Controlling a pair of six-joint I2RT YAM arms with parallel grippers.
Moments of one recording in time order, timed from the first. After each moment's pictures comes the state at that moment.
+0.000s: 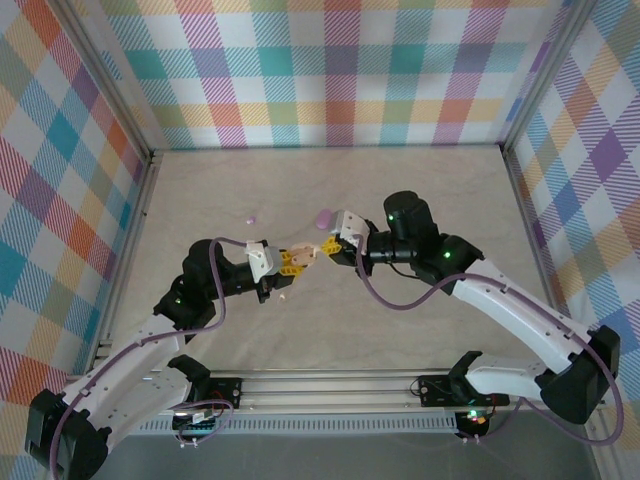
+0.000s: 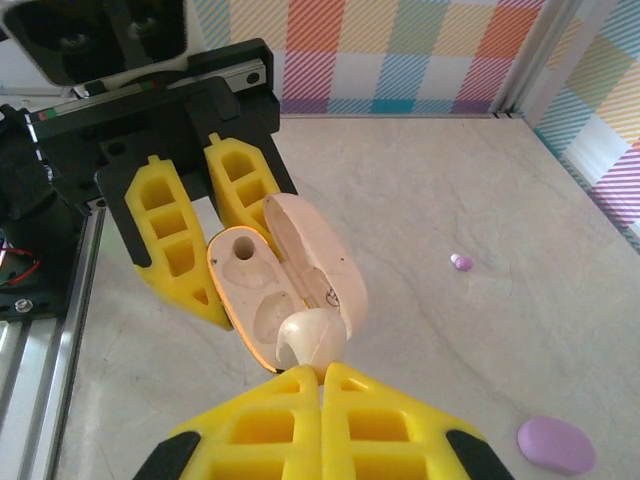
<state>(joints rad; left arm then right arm) -0.52 0.83 0.55 0.09 0.66 0.29 0.76 1.18 1.10 -0.40 -0.51 -0.43</state>
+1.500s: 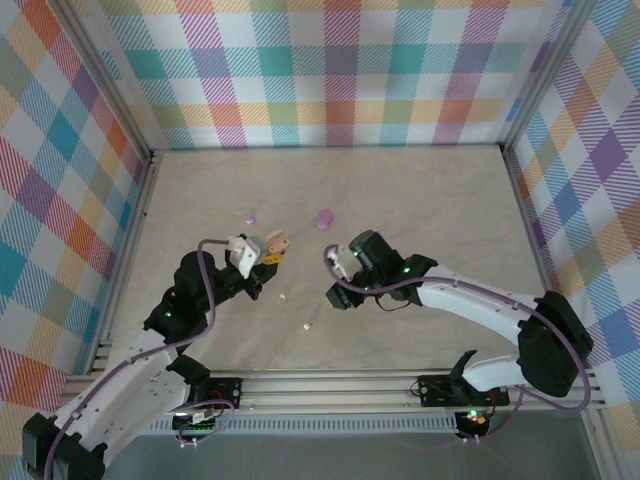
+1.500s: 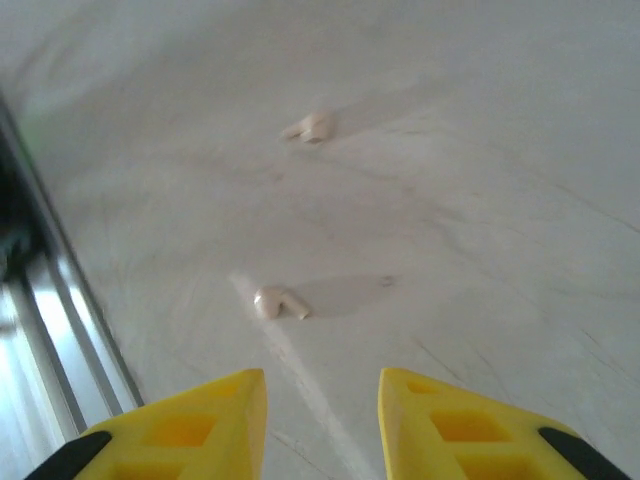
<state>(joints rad) -0.50 0.67 0.49 -0.03 0.28 0.12 0.85 1.37 0.87 -0.43 -0.33 0.05</state>
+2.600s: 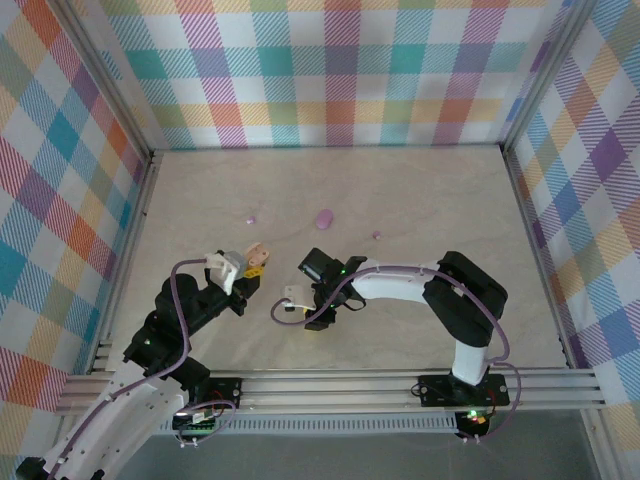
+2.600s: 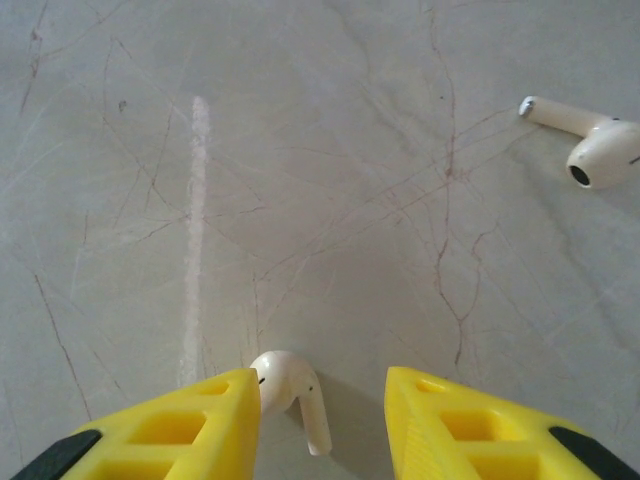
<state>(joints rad) -0.50 0.43 0.45 -0.25 0.17 0.06 1.00 1.82 1.09 -0.46 -0.34 -0.56</state>
